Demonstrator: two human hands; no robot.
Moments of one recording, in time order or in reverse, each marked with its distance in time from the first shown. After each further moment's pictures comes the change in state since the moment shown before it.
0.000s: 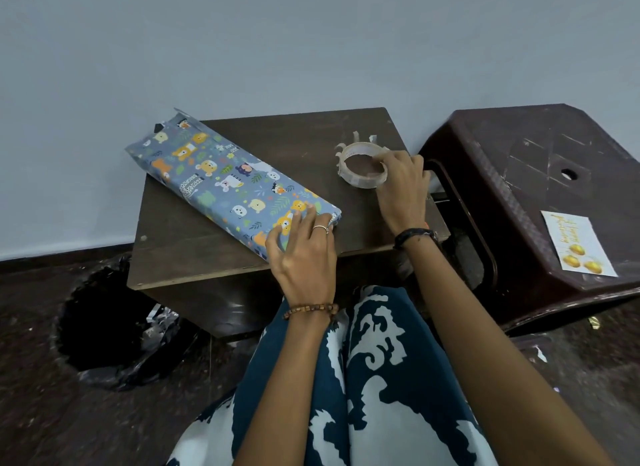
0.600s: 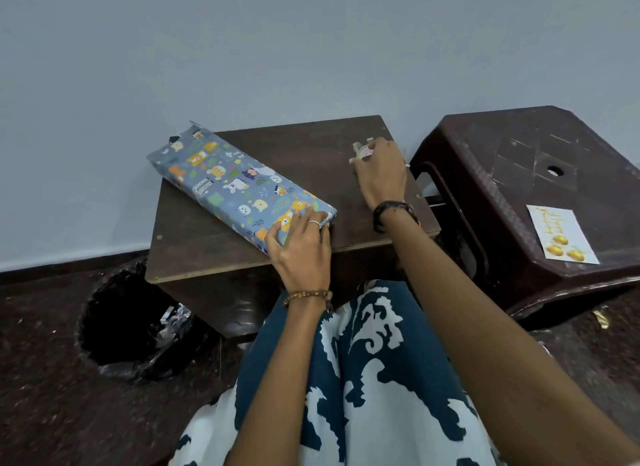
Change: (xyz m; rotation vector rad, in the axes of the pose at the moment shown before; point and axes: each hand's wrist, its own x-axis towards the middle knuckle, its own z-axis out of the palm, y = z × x) left_hand 0.001 -0.001 -0.006 -0.029 -0.029 0.015; right_hand 0.019 -0.024 -0.004 0.258 -0.011 0.132
